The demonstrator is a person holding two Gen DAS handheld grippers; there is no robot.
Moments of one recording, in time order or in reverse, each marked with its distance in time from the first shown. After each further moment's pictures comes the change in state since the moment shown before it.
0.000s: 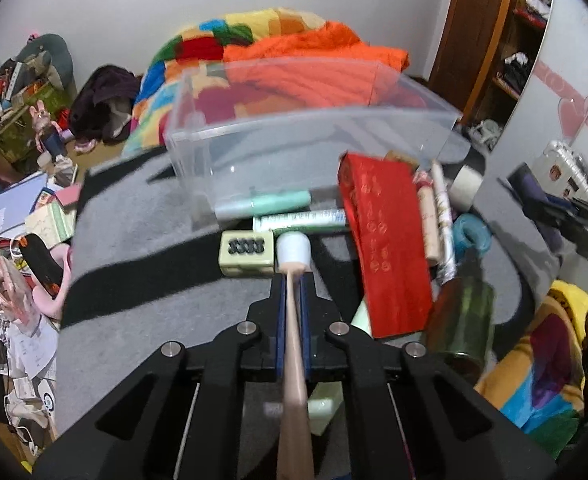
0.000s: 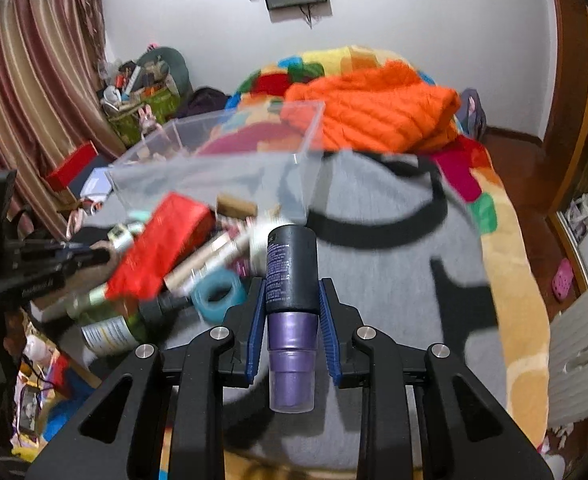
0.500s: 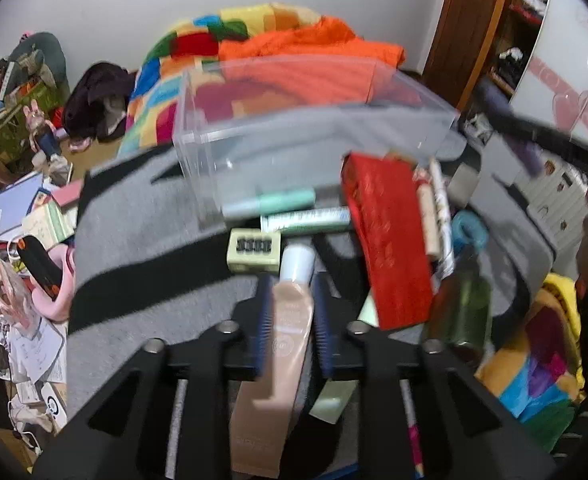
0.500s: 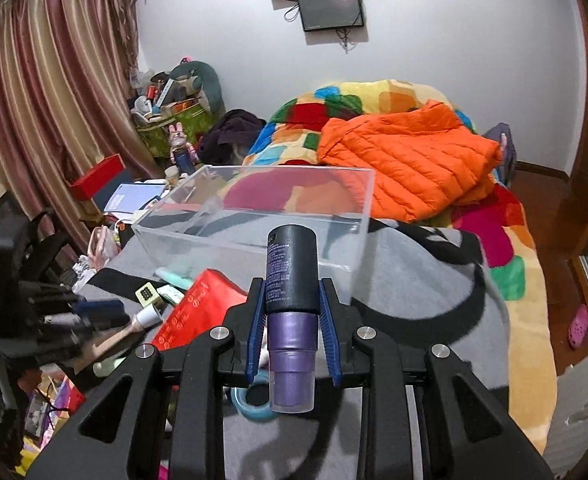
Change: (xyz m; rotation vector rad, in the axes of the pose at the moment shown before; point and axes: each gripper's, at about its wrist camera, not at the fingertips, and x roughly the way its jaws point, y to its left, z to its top) left arm 0.008 0.010 -0.001 0.018 0.067 -0.031; right arm 0.016 0.027 0.061 -0.075 -0.056 0.096
